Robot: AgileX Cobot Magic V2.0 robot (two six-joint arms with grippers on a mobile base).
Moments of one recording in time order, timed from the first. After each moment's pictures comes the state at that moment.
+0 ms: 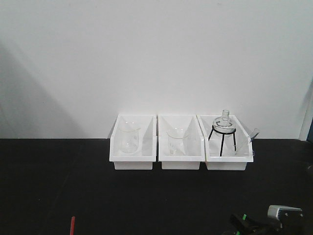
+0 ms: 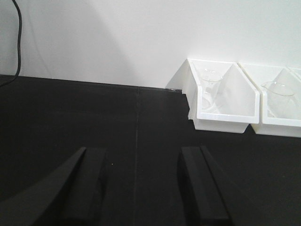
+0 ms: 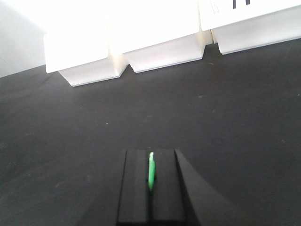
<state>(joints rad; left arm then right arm) -0.06 0.79 -0.61 0.02 0.15 -0.16 0.03 1.93 -0.48 -0.44 -1.14 0.52</state>
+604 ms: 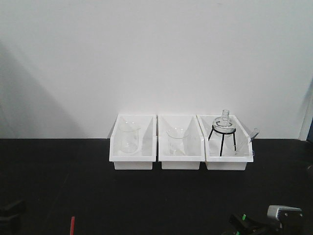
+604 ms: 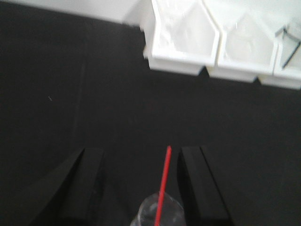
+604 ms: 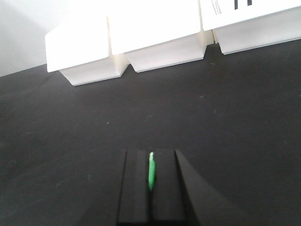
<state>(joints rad) -0.23 0.94 -0.61 -0.15 0.24 -0.15 0.03 1.93 -0.48 -0.45 -1.14 0.52</state>
